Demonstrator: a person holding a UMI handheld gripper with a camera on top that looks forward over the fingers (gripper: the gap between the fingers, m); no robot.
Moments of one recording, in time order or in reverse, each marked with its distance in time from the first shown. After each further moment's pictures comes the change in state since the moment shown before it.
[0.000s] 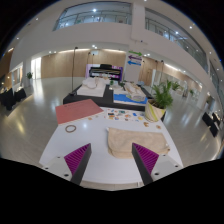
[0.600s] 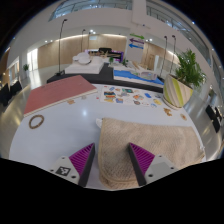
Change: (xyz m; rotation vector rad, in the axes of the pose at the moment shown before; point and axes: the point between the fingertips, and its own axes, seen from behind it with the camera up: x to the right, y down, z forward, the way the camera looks) arm 0.006 0.073 0.285 -0.149 -0.006 0.008
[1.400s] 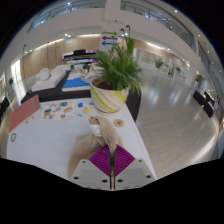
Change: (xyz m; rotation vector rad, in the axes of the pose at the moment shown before) arm 0.318 -0.034 -0.059 -0.035 0.130 0.149
